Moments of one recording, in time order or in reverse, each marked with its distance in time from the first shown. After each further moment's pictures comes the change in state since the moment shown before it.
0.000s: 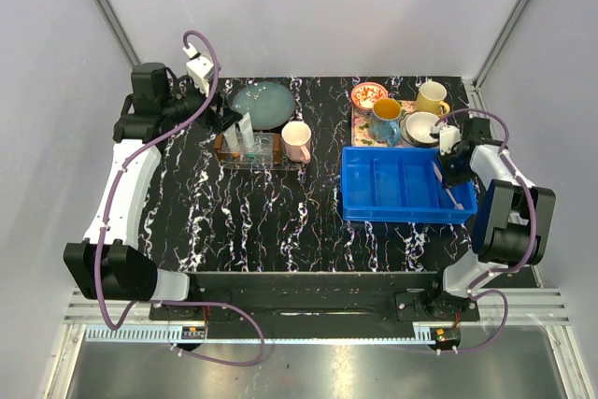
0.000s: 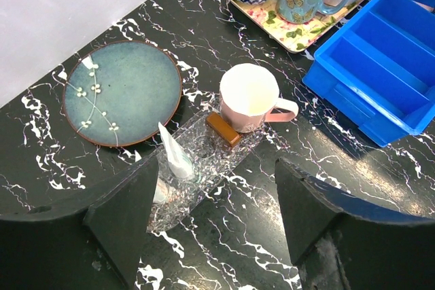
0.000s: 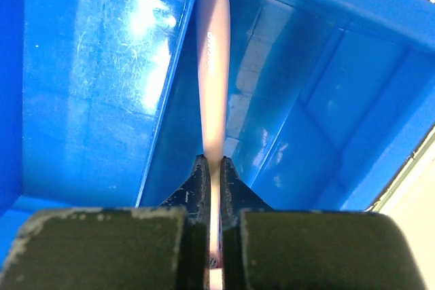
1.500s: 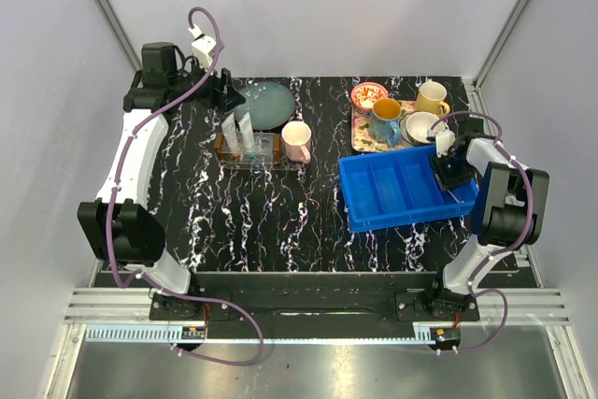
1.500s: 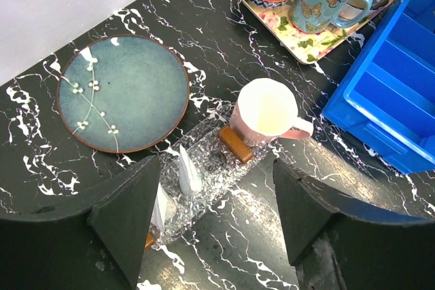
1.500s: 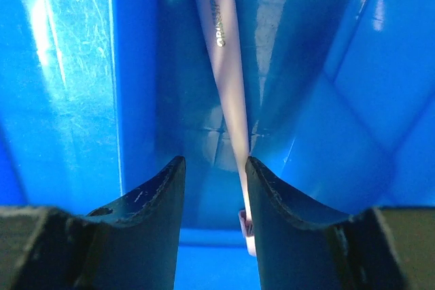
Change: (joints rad) left arm 0.003 0.237 0.233 -0.060 -0.008 -0.071; right arm 0.000 0.133 0.076 -0.058 0.018 -0.008
